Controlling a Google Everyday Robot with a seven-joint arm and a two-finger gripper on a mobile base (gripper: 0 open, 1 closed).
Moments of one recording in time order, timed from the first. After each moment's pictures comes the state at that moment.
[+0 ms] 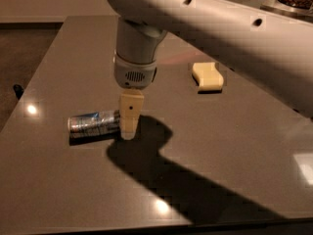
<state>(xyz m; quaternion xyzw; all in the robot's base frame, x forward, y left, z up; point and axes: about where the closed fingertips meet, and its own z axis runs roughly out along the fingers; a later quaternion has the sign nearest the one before) 0.497 0.051 0.867 -0.72 0.69 0.08 0.08</state>
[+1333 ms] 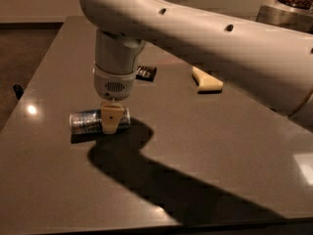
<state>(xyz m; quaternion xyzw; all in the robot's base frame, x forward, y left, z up) 0.477 0.098 0.852 -0.74 0.66 0.10 0.07</state>
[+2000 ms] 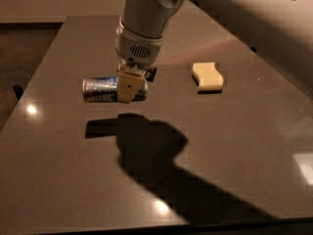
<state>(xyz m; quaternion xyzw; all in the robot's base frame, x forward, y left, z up) 0.500 0.055 0.924 -0.72 0.68 0.10 0.14</state>
